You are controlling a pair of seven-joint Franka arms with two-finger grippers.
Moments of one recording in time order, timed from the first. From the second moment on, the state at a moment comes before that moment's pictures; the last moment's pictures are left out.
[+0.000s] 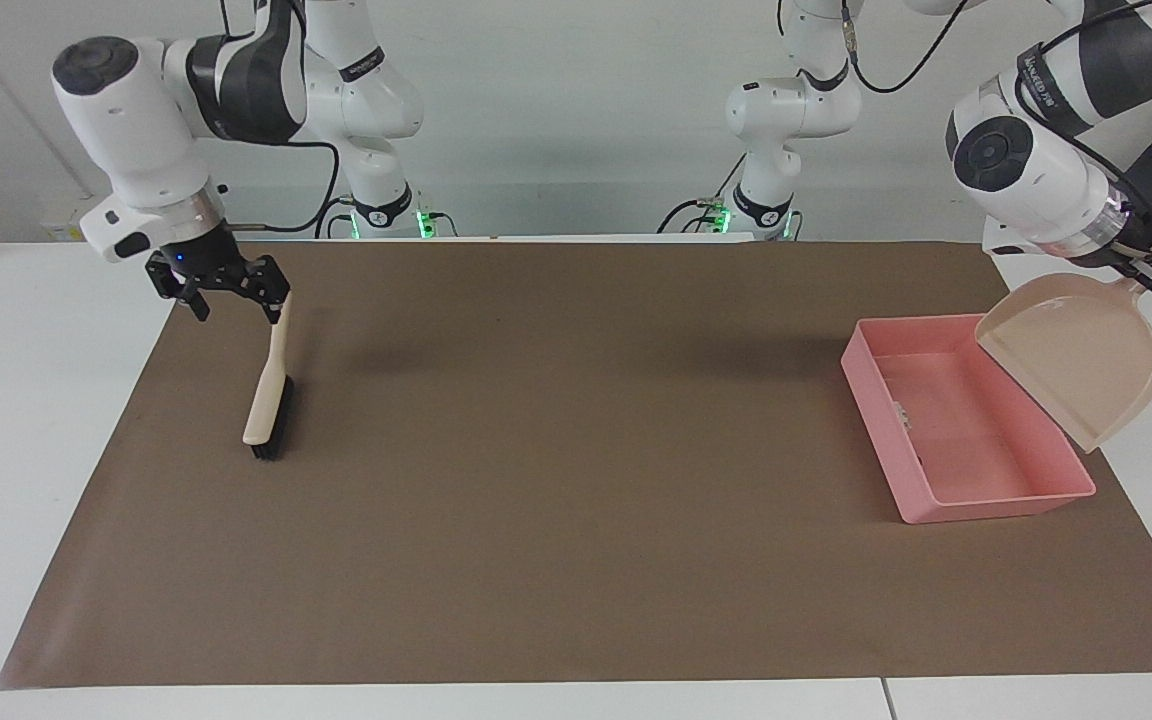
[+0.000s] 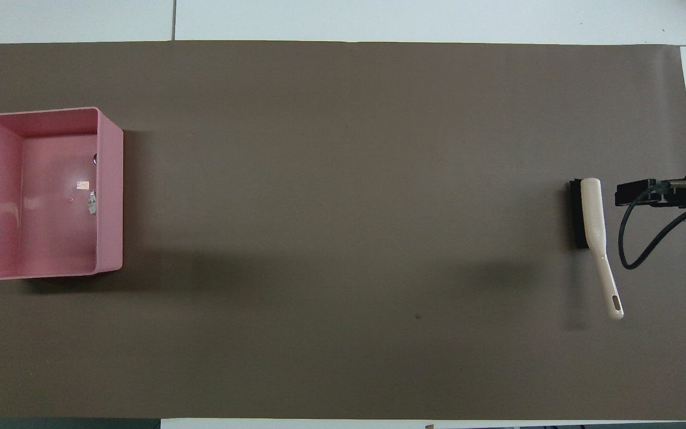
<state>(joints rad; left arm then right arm) -0.02 -0.02 0.00 -1.84 1.11 1.73 1.14 -0.15 -0.14 0.07 -1.87 -0.03 1.77 0.02</state>
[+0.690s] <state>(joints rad) -0.14 -0.03 0.00 -1.84 1.22 1.61 1.20 -0.02 -0.06 -0.03 -1.65 -0.04 1.52 0.13</state>
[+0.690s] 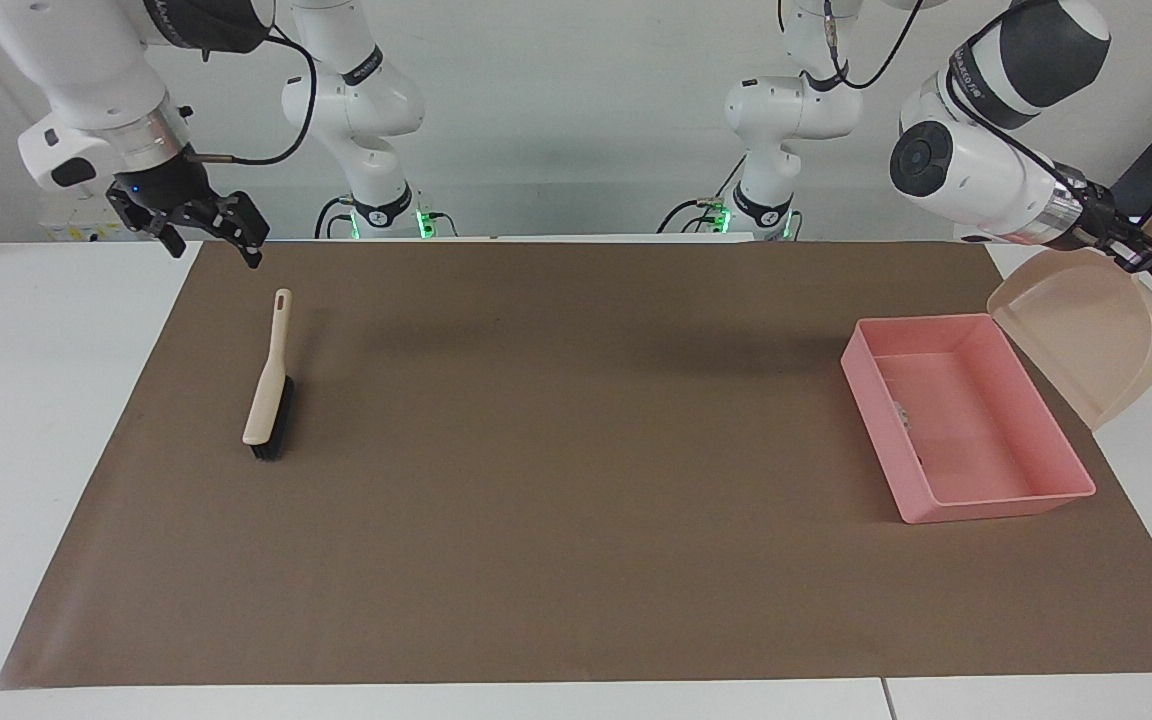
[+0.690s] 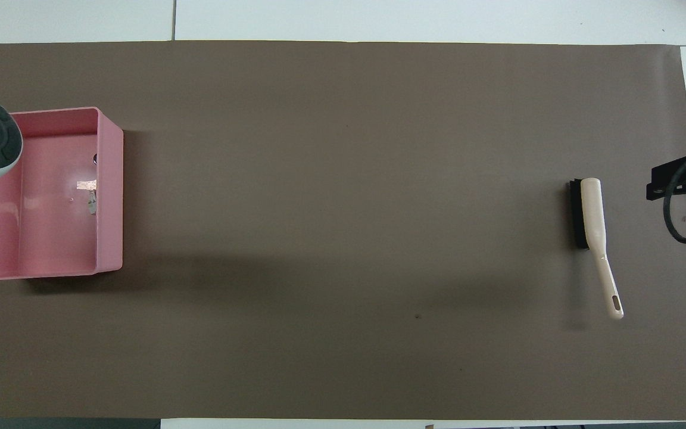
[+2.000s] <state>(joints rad) -0.08 0.00 0.00 -1.91 0.34 2.00 1.55 -0.06 -0.07 0.02 -1.63 -0.04 1.54 0.11</state>
